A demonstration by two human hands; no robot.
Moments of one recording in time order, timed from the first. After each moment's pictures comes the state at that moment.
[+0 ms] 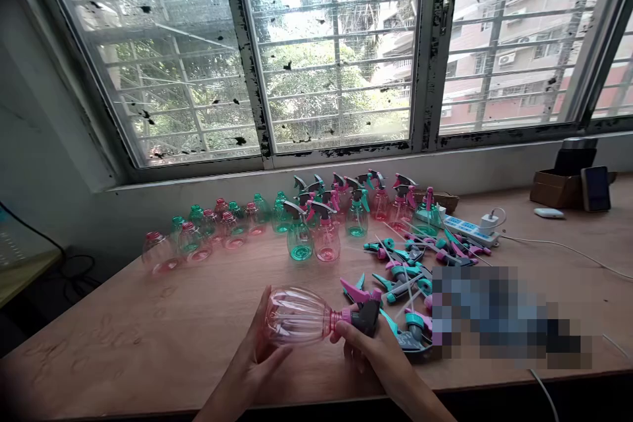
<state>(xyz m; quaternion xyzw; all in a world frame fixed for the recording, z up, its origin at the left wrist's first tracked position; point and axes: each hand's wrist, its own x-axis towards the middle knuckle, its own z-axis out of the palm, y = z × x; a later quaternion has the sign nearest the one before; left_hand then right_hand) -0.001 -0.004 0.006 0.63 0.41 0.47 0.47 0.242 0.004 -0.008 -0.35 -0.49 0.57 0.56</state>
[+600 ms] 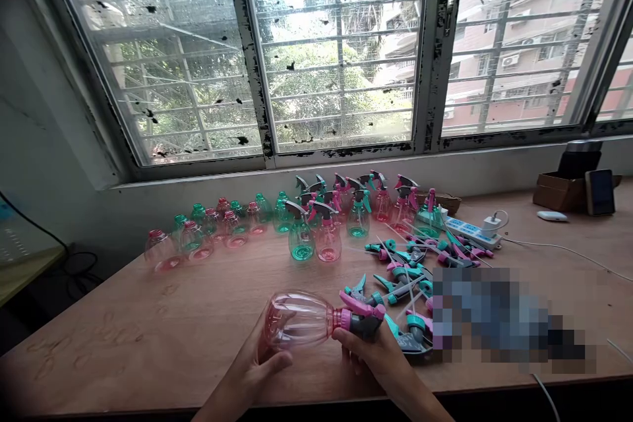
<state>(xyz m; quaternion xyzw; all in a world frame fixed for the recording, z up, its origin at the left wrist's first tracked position) 0.000 -0.005 0.009 0.61 0.38 0.46 0.53 0.240 0.003 -0.011 -0.34 -0.49 0.57 0.56</state>
